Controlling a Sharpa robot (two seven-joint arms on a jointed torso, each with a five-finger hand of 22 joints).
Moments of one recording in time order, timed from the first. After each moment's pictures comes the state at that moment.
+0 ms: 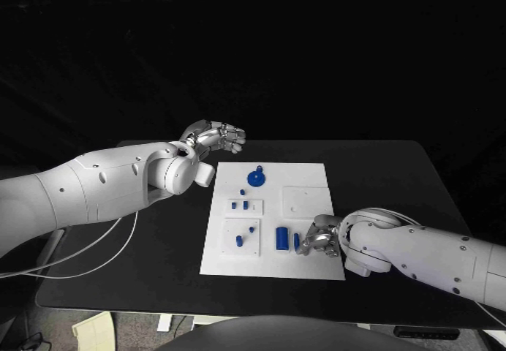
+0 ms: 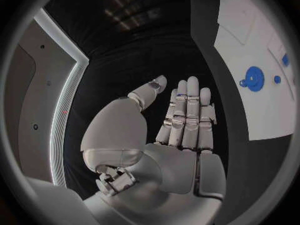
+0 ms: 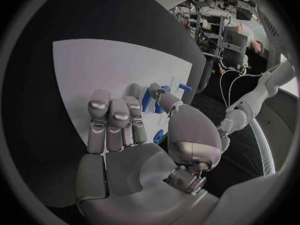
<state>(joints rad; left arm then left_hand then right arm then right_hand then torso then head) 1.22 -0.75 -0.12 1.27 -0.09 -0.27 0.27 1.10 -0.11 0.59 -0.25 0.09 0.86 0.17 0.35 0.47 1.24 0.11 0.11 0.11 1.02 0.06 0.63 0.32 0.02 0.71 -0.03 0.60 1.28 1.07 -0.64 -0.21 1.40 -1.05 -0.03 -0.48 0.80 -0.08 0.69 -0.18 0.05 1.07 0.07 0.29 0.56 1.20 -0.03 1.09 1.23 1.31 -0.13 1.25 0.98 0.22 1.25 -0.06 1.06 1.29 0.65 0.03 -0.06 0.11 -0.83</state>
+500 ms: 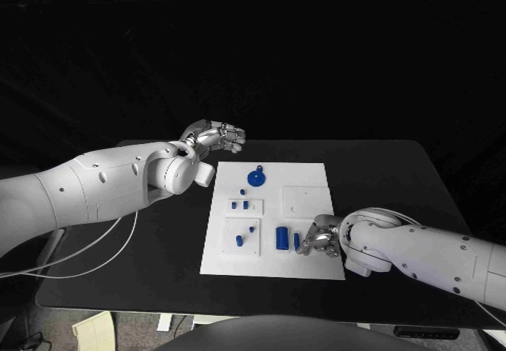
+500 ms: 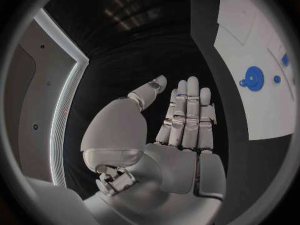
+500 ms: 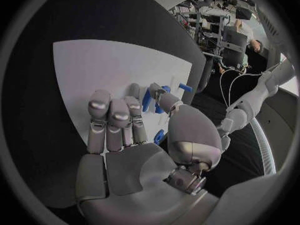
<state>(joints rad) 1.22 -0.75 -0.12 1.27 -0.09 -0.27 0.27 1.10 -0.11 0.59 -0.25 0.09 0.86 0.17 0.35 0.47 1.24 0.11 0.11 0.11 1.02 0.06 0.63 0.33 0.02 0.71 -0.03 0.60 1.28 1.07 -0.64 -0.21 1.40 -1.04 -0.02 -0.48 0.80 -0.08 0.70 -0.18 0.05 1.07 0.07 0.29 0.56 1.20 -0.03 1.09 1.23 1.31 -0.13 1.25 0.98 0.22 1.25 -0.06 1.06 1.29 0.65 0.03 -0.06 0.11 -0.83</state>
